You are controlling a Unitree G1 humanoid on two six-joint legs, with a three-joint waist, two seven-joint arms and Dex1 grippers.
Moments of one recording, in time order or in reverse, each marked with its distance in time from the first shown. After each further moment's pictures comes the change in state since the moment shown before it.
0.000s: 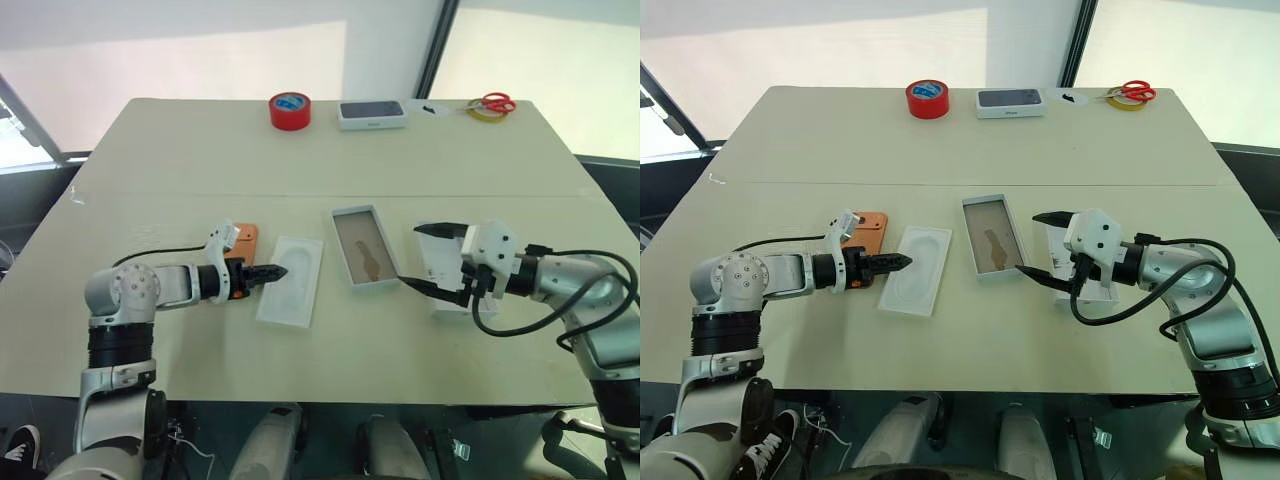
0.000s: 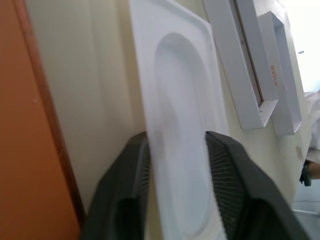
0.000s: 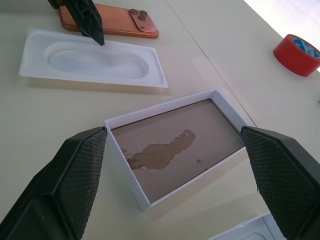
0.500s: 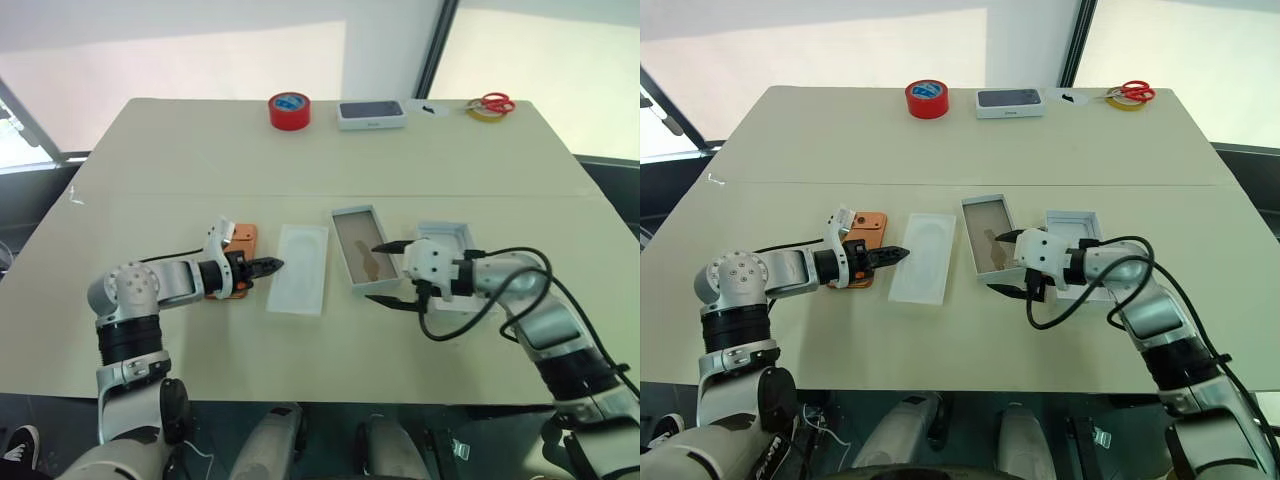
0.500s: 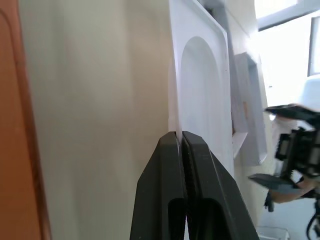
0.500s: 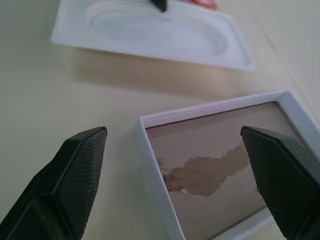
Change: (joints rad) left arm -0.062 -0.124 0.228 0.024 -0.041 0.085 0.110; right arm -0.200 0.108 0.283 0.255 -0.202 -0.108 0.068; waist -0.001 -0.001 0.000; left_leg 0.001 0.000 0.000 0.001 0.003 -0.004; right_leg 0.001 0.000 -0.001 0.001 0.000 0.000
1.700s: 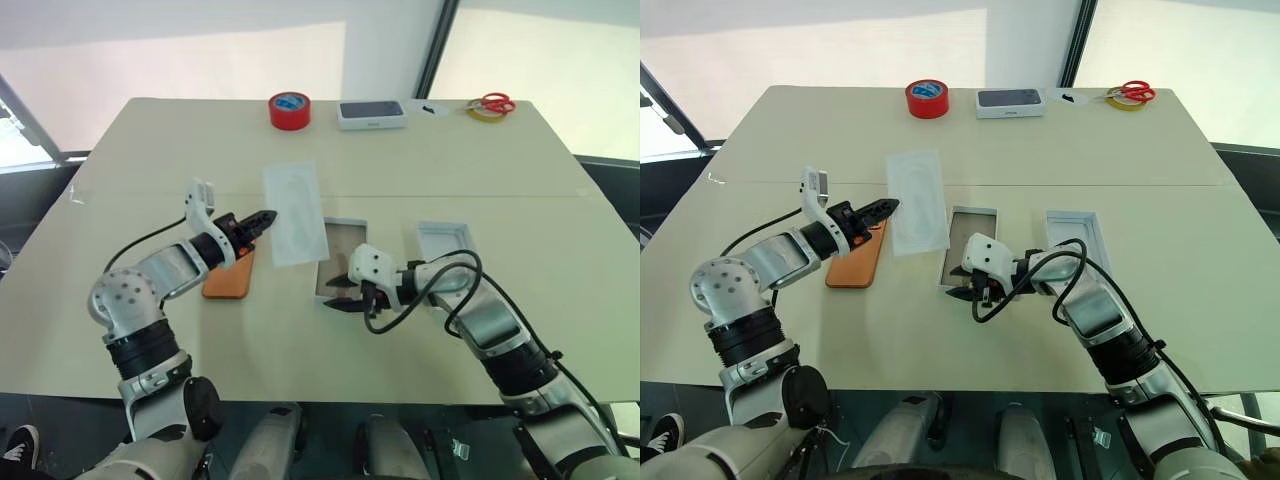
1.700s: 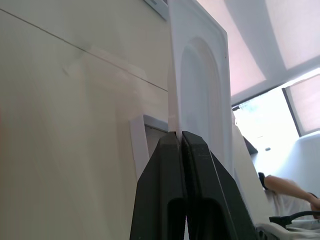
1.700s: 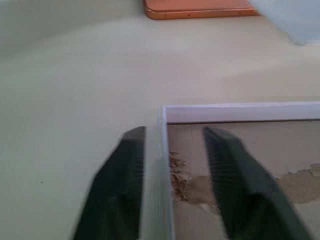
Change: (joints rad) left arm 0.015 -0.169 0.097 -0.248 -0.105 -0.158 0.231; right arm -0.040 0.168 0.079 -0.127 -0.014 0.357 -0.040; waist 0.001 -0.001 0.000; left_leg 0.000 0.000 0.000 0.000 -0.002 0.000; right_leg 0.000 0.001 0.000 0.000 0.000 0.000
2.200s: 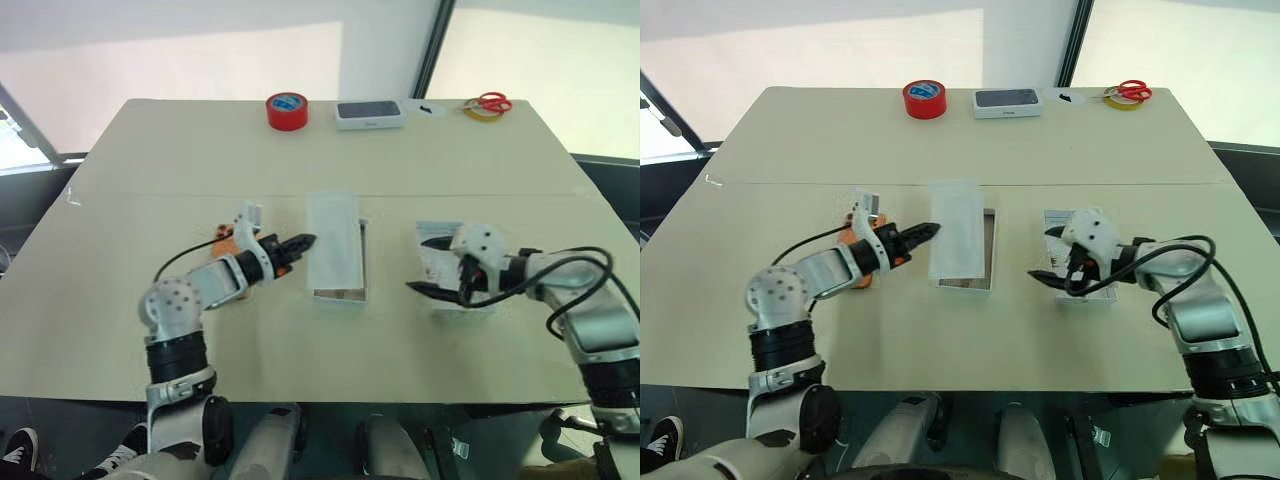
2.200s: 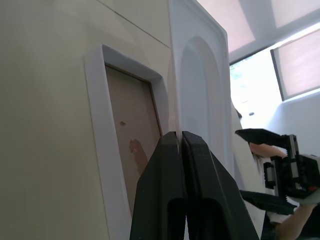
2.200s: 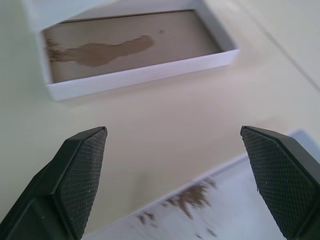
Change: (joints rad) left arm 0.055 -0.062 -0.219 0.084 0.039 -0.125 -0.048; right arm 0.159 -0.281 -0.373 0.043 0.111 -0.079 0.025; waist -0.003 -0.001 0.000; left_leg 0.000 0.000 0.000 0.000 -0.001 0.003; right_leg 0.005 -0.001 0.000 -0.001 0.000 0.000
